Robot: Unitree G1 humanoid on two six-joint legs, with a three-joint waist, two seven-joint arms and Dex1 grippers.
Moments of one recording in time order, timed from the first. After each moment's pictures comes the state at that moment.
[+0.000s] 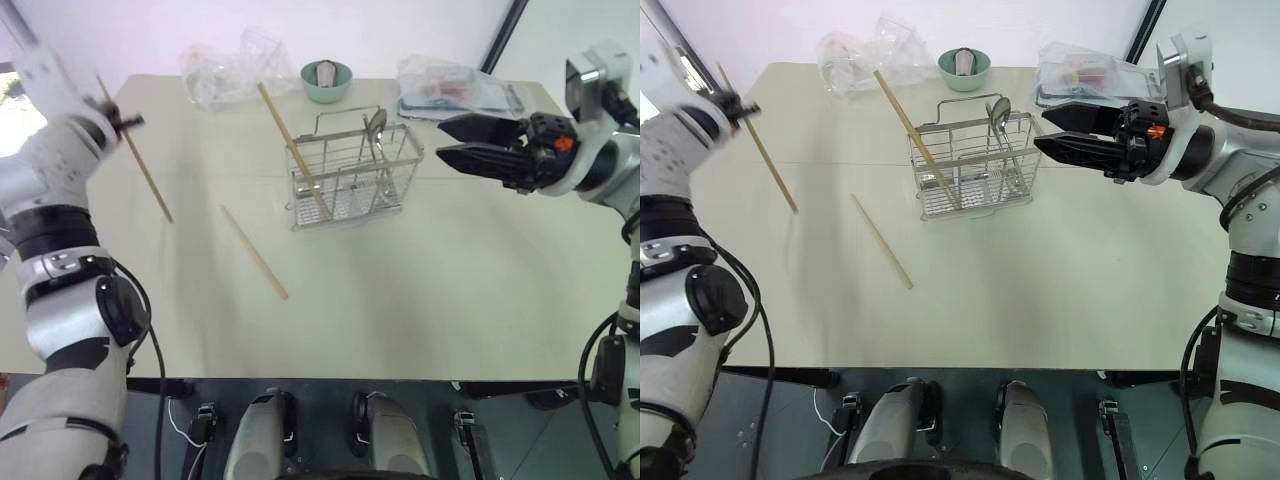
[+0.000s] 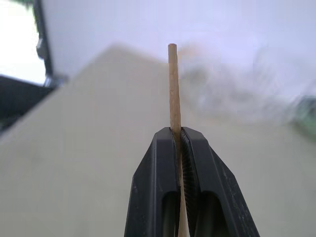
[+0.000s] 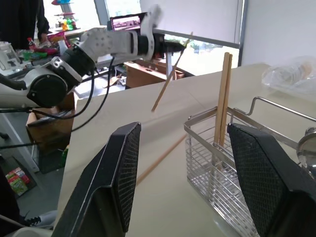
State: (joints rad) left arm -1.15 0.59 0.46 0.51 -0.34 0.68 -0.12; right arm -0.81 -0.85 -0.21 0.05 0.79 0.78 1.20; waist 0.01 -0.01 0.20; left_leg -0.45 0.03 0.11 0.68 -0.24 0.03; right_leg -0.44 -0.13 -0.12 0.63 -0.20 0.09
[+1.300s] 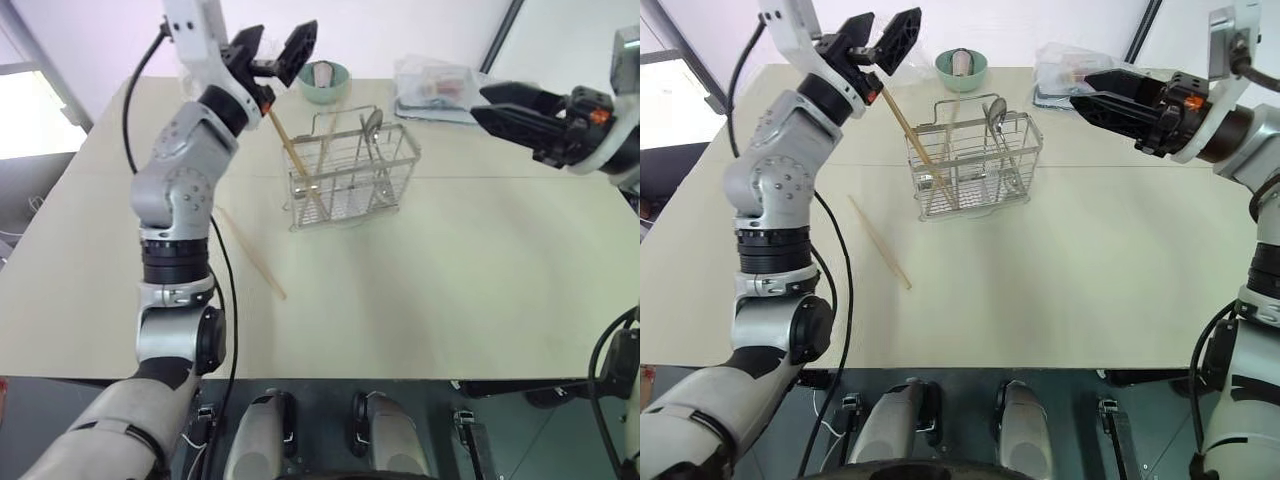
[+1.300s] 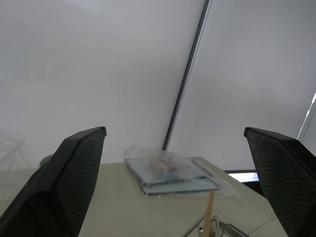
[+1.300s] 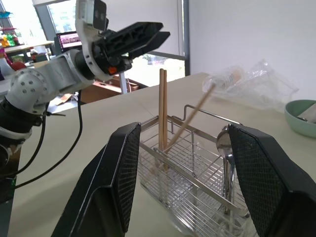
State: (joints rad) left arm -1.03 0.23 0.24 0.06 -0.58 0.59 -0.27; right arm -0.84 -0.88 -0.28 0.12 0.77 0.78 1.09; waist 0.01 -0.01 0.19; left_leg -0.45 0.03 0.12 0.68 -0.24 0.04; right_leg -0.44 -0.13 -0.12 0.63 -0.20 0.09
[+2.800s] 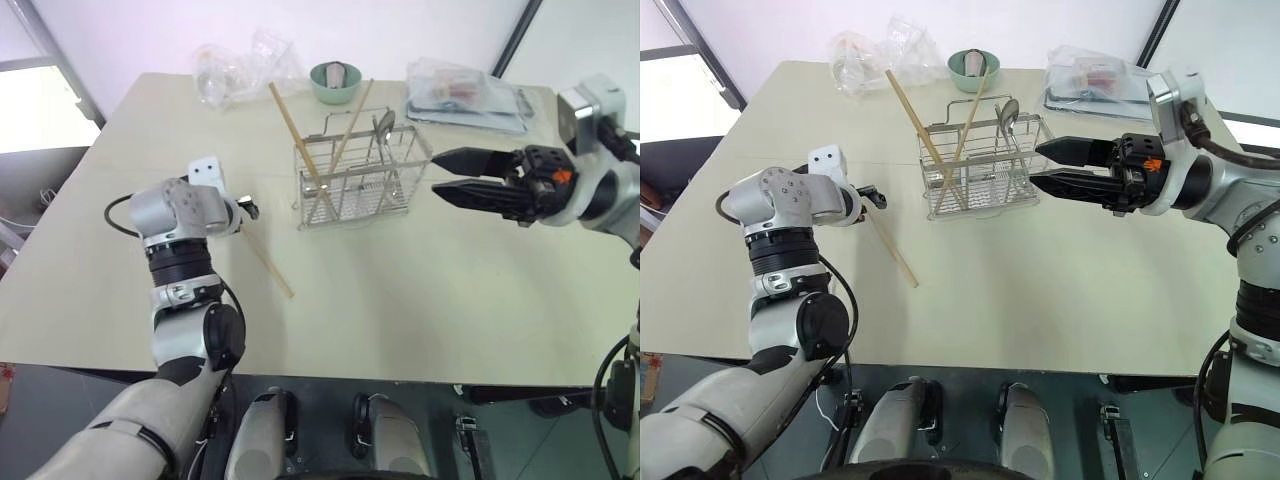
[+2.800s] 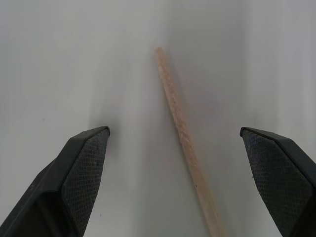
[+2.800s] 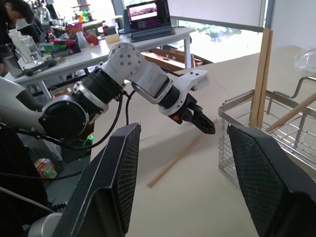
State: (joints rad) left arm -1.04 0.10 0.49 0.32 -0.18 1.42 0.31; right arm -0.67 -0.88 -0.25 -0.13 0.89 0.87 1.16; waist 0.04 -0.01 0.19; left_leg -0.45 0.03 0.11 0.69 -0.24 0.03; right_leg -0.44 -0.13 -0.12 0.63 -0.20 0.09
